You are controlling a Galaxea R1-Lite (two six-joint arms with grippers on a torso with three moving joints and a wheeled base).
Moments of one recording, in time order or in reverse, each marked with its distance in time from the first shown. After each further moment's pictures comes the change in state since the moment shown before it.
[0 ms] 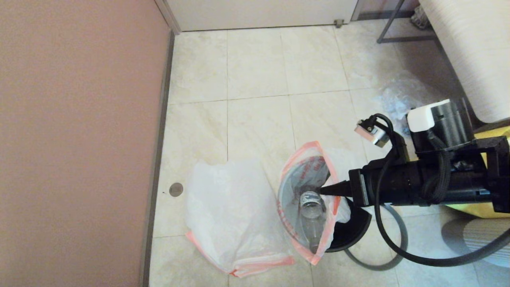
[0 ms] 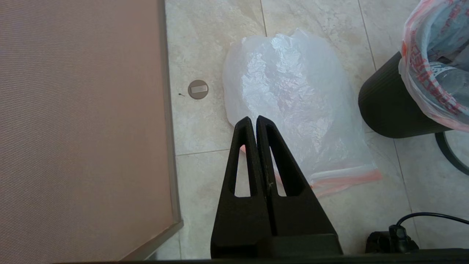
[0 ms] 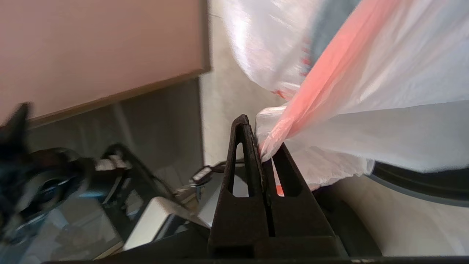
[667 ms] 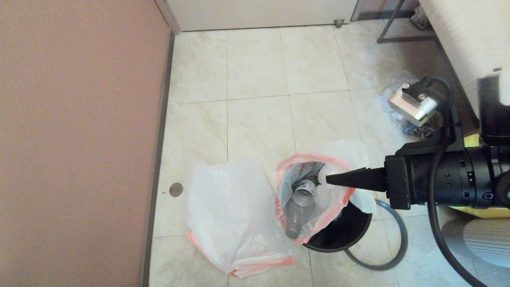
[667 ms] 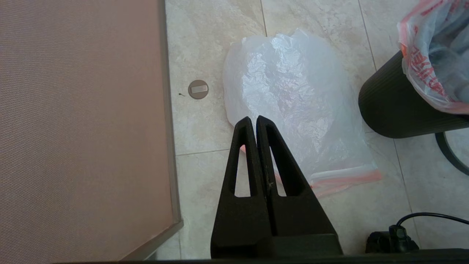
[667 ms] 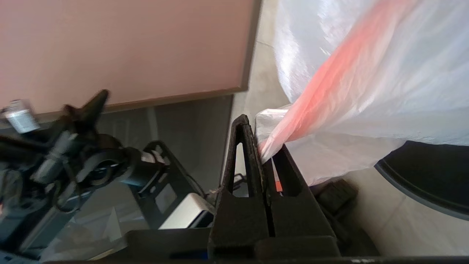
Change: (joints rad) left arm 0.000 0.000 0.000 0.000 0.000 -0.001; right arm 0.095 -0.181 0.003 0.004 -0.003 0.017
